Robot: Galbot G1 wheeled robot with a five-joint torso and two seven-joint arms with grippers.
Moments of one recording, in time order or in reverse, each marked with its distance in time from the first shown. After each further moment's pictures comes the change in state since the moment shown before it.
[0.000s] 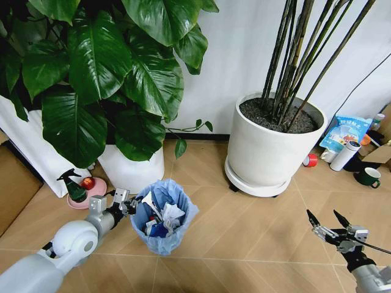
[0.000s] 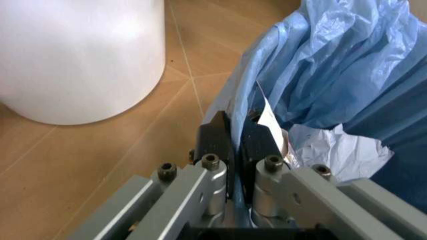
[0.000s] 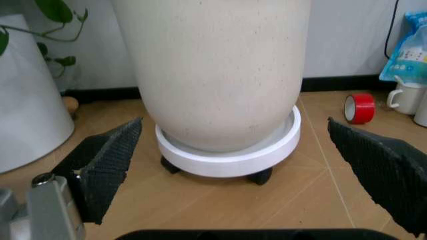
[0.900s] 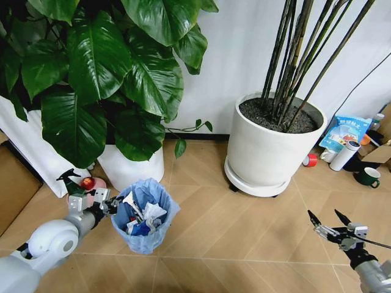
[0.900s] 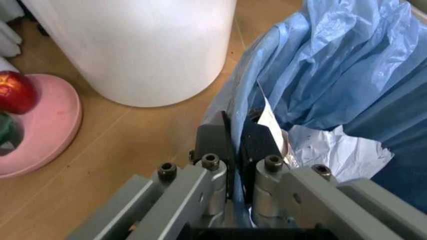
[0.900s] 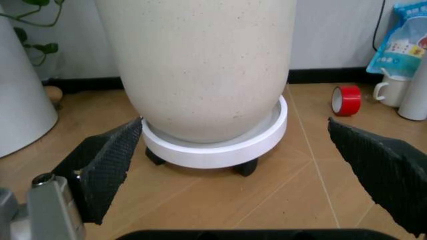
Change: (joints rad) left arm 0.096 0.088 -0.136 -0.001 -0.050 0.015 -0.047; right arm 0.007 -0.077 -0.023 -0.046 0.010 0.000 0.037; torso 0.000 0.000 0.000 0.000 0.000
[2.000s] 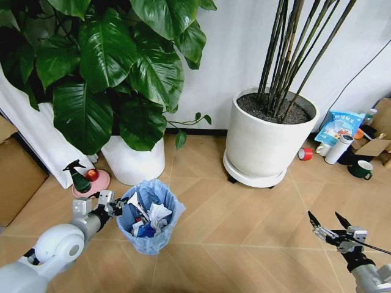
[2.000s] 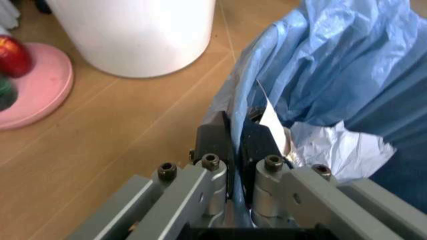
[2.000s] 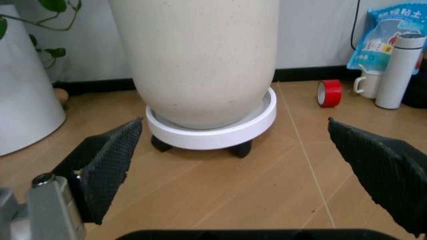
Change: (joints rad) left arm 0.052 -0.075 -0.045 -0.033 0.030 0.003 -0.013; right arm 0.025 0.084 0.013 -0.004 -0.043 0.012 -0.005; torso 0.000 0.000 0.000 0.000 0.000
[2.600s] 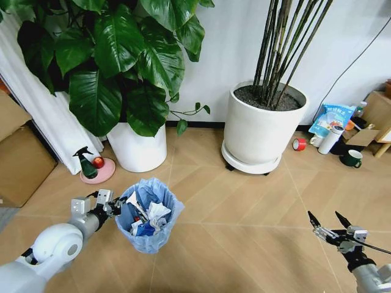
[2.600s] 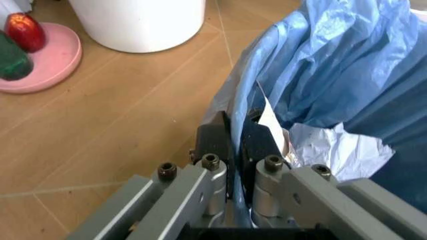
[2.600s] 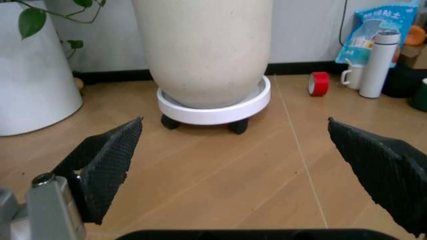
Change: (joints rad) left arm -0.038 0.014 0.013 0.006 -0.012 0.001 -0.001; right arm -0.003 -0.009 0.006 -0.004 -0.006 0.010 -0.015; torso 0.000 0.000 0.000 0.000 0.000
